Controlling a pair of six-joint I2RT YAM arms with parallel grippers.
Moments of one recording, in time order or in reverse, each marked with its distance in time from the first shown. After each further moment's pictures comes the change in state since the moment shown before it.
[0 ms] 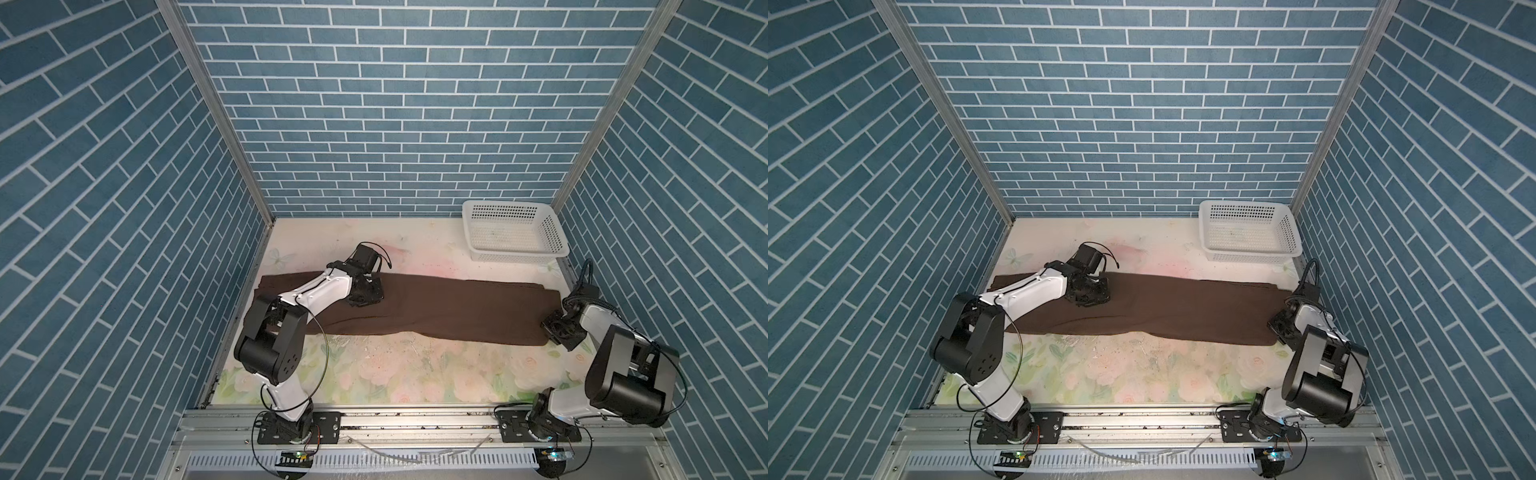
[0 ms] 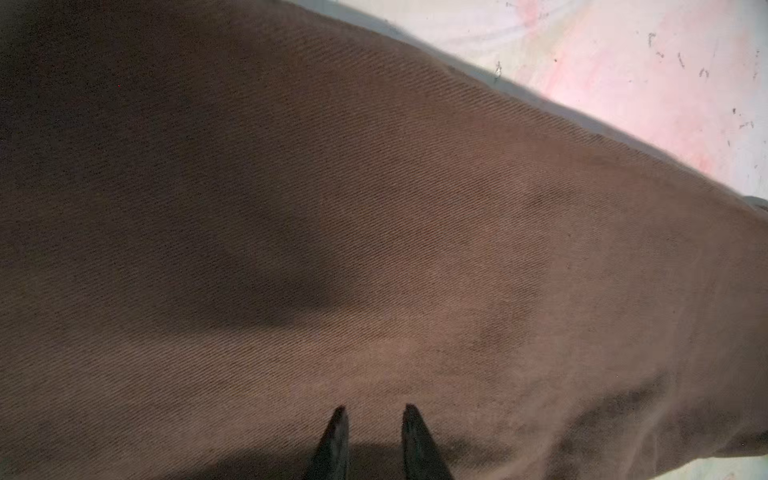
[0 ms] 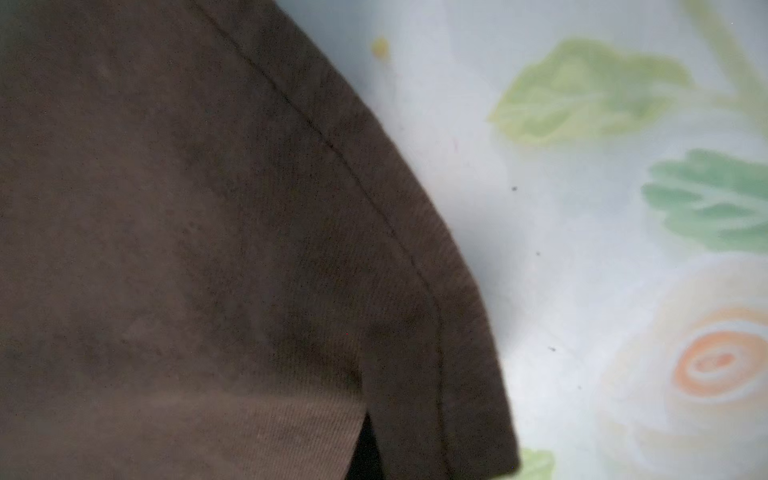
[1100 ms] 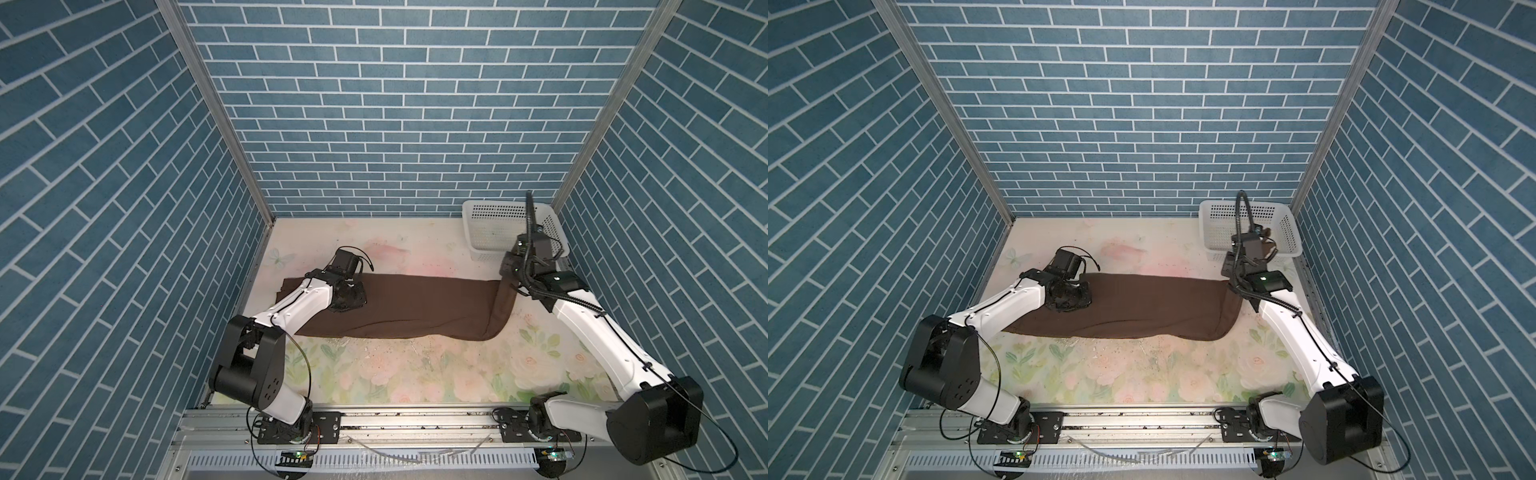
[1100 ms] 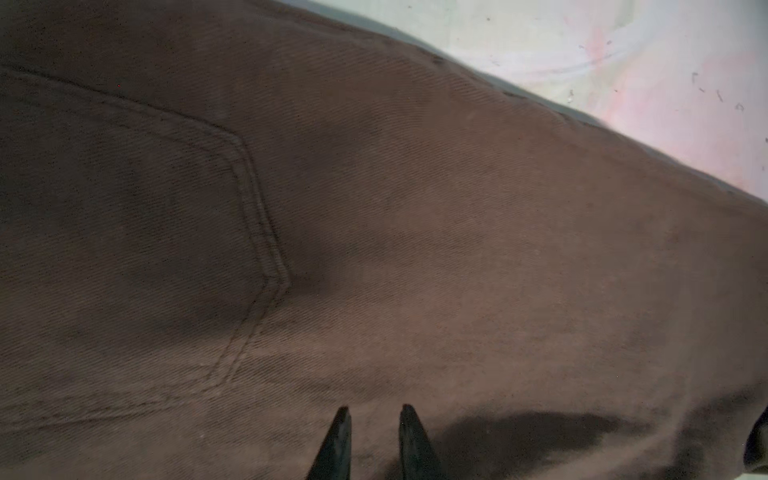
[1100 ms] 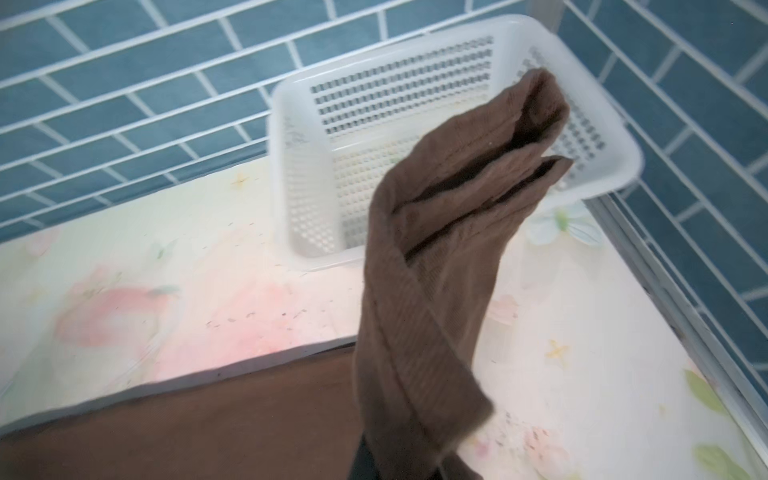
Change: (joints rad) left arm 0.114 -0.187 -0.151 -0.018 -0.051 0.047; right arm 0.783 -0.181 0.372 0.077 0.382 -0.117
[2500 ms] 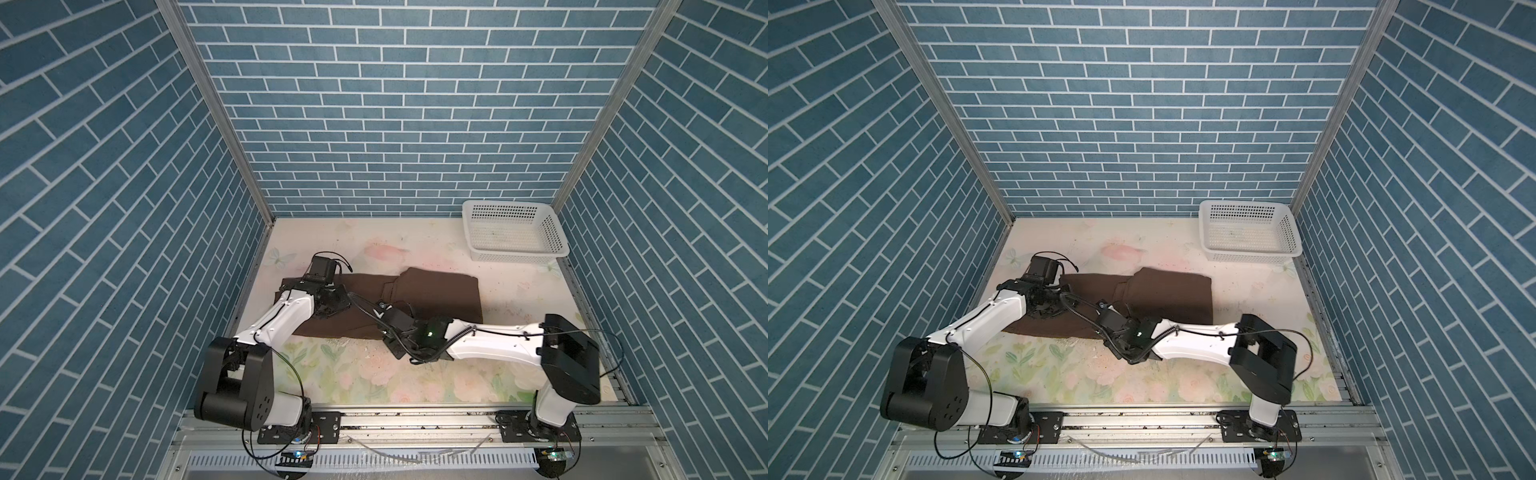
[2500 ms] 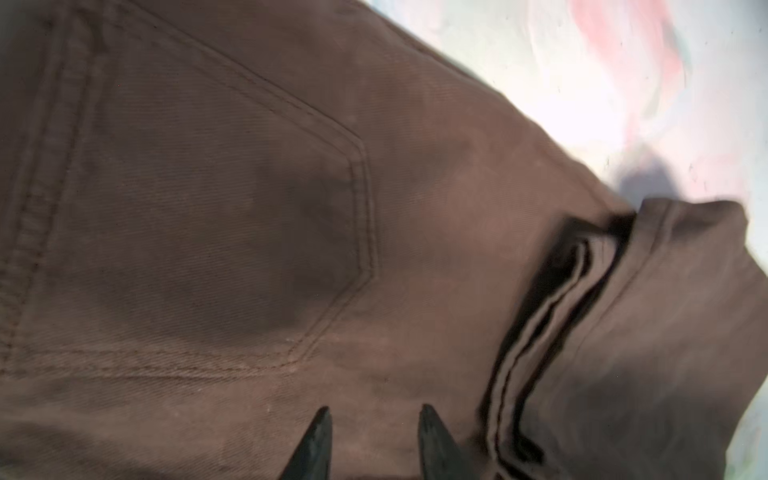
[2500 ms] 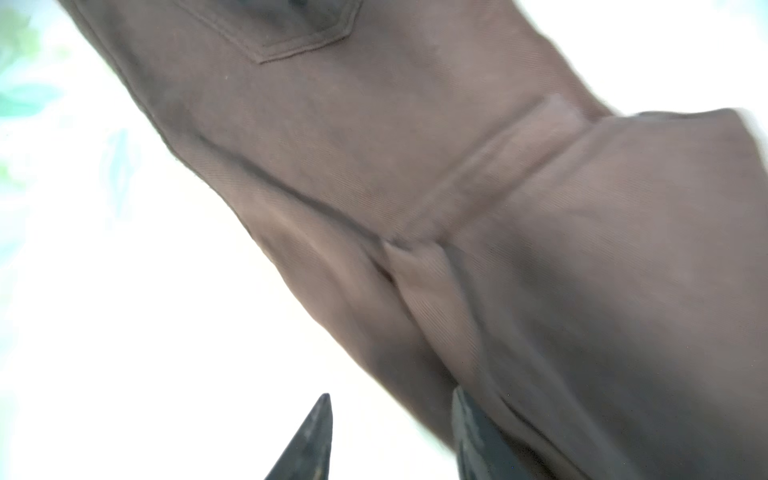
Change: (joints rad) left arm 0.100 -0.121 -0.111 0.046 0.043 -0.056; right arm 0.834 0.392 0.011 0.127 0.017 -0.077
